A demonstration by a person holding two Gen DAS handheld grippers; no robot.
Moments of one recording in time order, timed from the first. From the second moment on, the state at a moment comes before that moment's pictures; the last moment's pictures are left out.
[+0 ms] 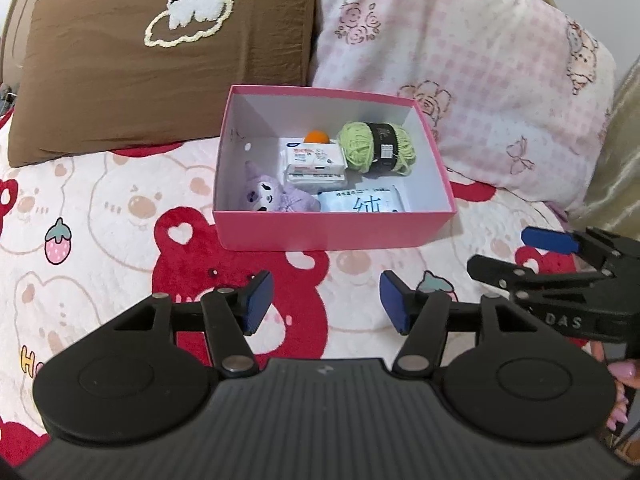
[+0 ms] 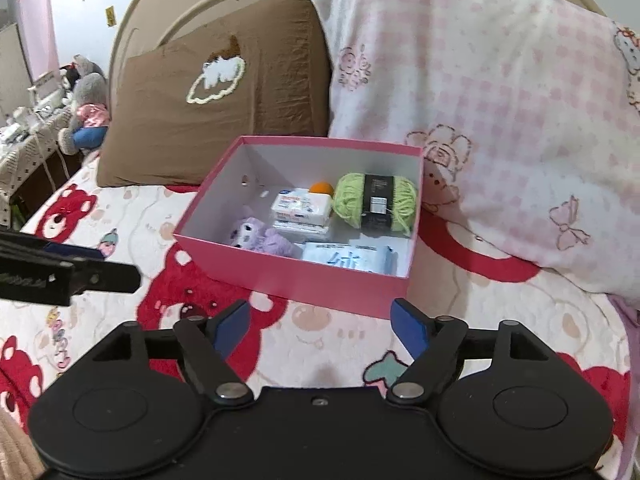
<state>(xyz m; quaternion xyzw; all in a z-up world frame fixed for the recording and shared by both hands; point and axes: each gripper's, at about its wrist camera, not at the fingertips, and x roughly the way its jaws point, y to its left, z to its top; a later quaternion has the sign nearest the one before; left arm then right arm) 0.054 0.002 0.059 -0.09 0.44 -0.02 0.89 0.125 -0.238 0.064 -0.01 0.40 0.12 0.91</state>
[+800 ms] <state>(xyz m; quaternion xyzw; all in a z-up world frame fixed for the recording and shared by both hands) 0.040 0.003 0.052 -0.11 0.44 -0.05 0.89 0.115 -0.224 0.051 -0.04 0.42 0.17 0.89</state>
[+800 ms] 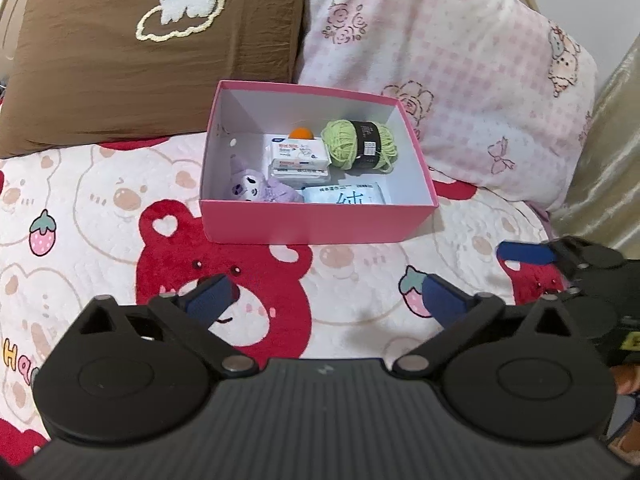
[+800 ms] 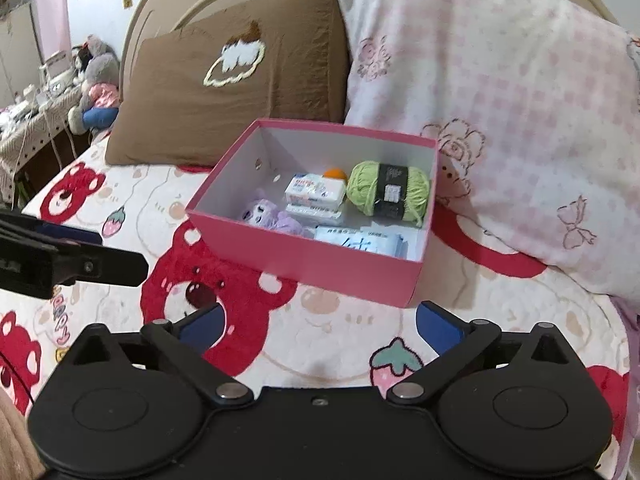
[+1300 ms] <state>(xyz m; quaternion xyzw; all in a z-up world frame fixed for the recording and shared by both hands) 0.039 -0.005 0.041 -0.09 0.48 -0.01 0.88 0.120 -0.233 0.040 -0.02 0.44 0.14 0.89</state>
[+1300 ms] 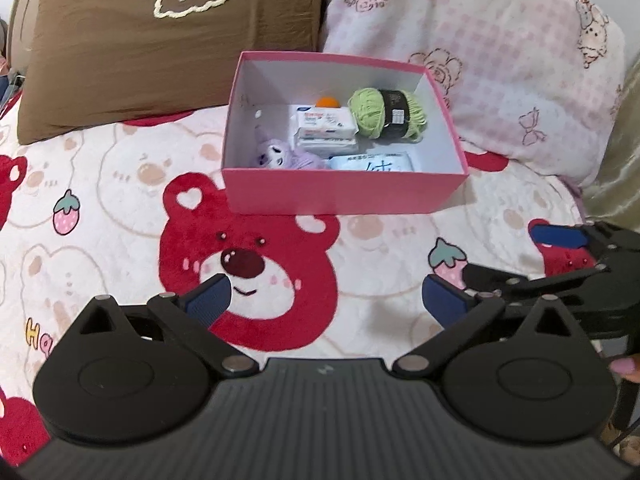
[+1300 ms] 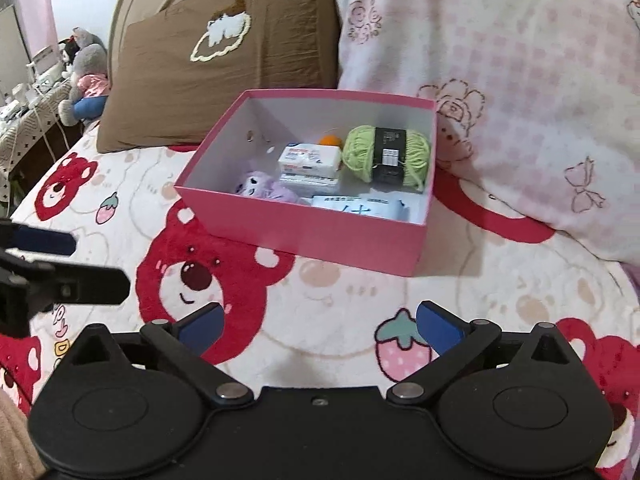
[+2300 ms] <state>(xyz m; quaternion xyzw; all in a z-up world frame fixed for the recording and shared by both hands) 0.047 0.004 0.017 -0.09 0.48 0.02 0.87 0.129 -0.237 0.033 0.00 0.45 0.10 0.89</state>
